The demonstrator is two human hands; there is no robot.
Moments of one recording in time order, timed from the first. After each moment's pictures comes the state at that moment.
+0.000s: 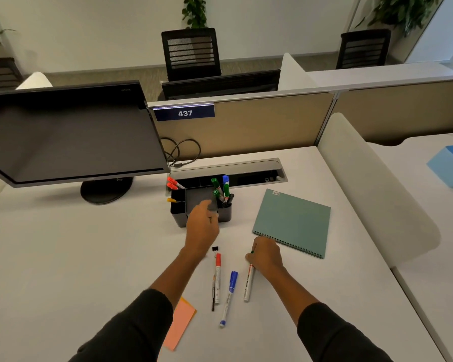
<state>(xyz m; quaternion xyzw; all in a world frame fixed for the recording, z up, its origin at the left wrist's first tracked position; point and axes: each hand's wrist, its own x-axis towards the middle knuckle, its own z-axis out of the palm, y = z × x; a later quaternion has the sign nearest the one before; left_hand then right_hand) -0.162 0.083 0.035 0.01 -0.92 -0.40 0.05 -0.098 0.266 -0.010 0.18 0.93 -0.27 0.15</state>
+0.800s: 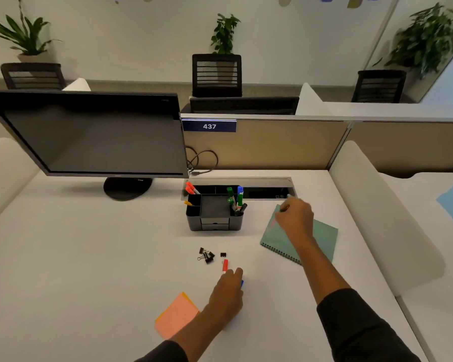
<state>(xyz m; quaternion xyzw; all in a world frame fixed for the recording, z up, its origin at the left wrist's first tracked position) -0.025 0.113 -0.019 -0.07 -0.95 -0.24 -0.18 -0.154 0.304 0.119 0.18 0.93 -0.31 -0.10</state>
